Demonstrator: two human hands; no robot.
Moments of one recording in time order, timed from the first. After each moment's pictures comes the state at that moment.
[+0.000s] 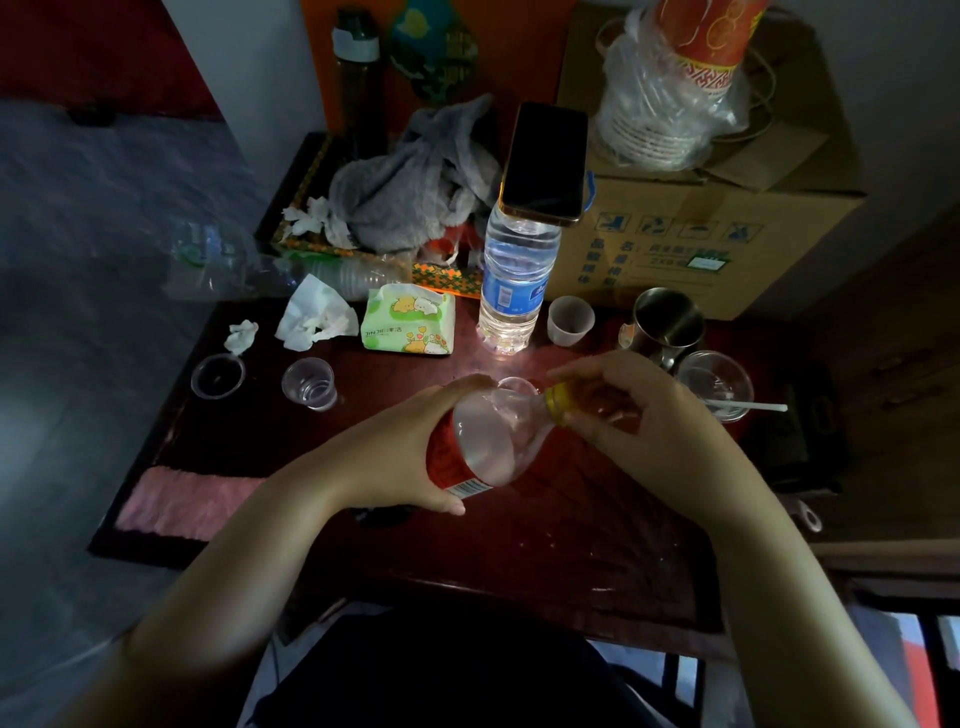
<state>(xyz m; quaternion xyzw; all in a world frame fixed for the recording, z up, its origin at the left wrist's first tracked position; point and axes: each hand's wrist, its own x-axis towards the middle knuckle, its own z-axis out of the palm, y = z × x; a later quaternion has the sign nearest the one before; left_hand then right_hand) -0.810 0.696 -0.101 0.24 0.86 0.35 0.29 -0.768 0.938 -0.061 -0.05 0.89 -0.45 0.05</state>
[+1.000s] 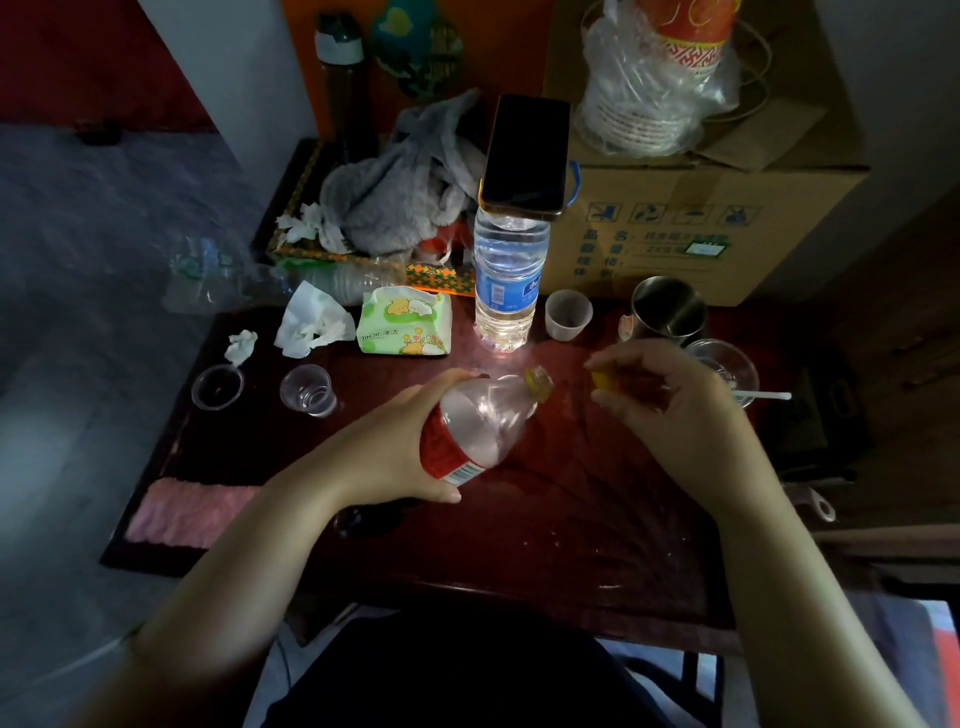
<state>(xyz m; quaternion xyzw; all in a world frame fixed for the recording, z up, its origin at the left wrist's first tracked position) -0.823 0.700 -0.126 0.21 0.89 0.31 0.26 -0.768 0.958 -0.071 0.04 0.85 -0.52 -0.03</state>
